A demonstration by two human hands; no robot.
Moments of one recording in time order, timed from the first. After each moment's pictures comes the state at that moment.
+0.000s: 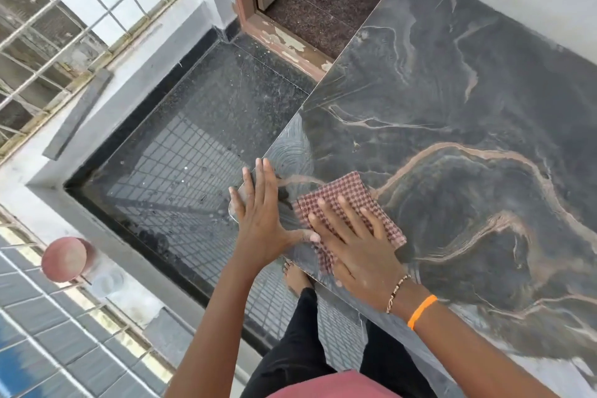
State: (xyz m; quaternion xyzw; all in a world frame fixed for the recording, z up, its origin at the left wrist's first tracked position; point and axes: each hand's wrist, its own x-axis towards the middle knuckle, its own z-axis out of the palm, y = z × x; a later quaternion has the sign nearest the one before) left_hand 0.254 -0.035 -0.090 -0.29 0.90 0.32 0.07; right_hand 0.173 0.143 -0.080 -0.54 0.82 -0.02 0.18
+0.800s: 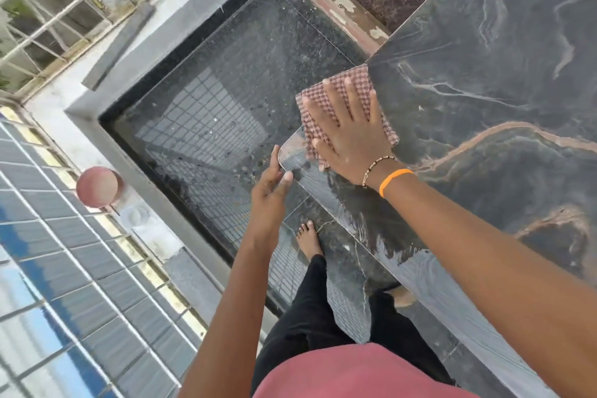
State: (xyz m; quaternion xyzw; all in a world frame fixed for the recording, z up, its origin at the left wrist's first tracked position) left_hand 0.317 -0.036 -0.104 -0.45 0.48 0.74 -0.14; right_hand 0.140 0.006 -0.098 -0.57 0.82 0.02 0.10
